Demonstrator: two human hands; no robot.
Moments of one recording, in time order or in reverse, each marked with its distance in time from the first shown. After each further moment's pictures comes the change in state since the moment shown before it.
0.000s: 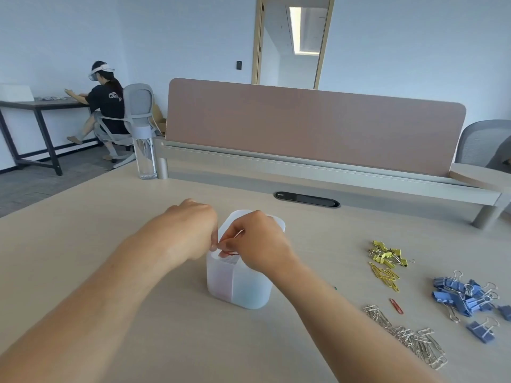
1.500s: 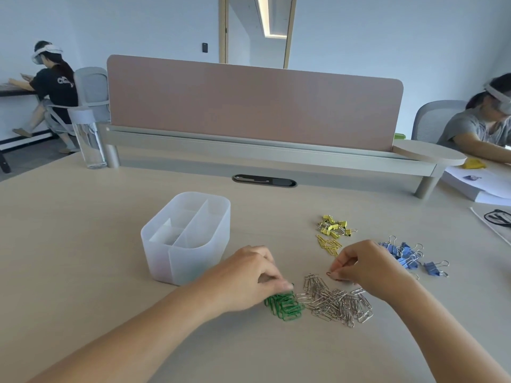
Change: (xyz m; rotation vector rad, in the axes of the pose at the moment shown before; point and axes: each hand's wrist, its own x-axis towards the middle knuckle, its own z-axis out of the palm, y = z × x) left_hand -0.012 0.138 0.112 -0.452 -0.090 0.574; right_hand -0.126 0.182 -0.135 -0.142 0.132 0.453
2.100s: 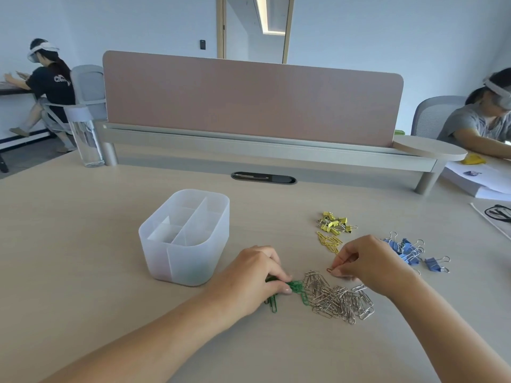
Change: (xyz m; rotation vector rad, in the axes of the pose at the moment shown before) left_hand 0.003 0.004 0.020 -0.065 0.142 0.013; right_hand 0.001 0.000 -0.002 -0.042 -0.011 -0.029
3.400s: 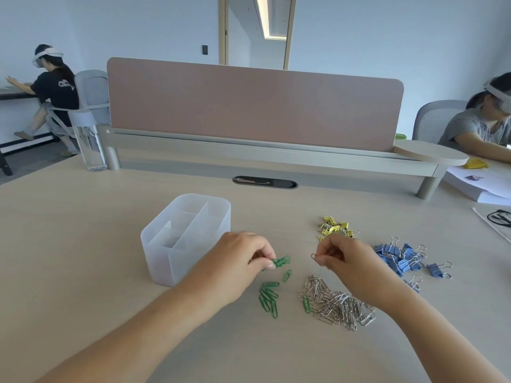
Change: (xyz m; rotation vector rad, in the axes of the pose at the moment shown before) left_hand -0.008 0.013 -0.045 0.016 0.150 -0.012; right_hand -0.003 -0.017 0.017 0.113 0.115 -0.260
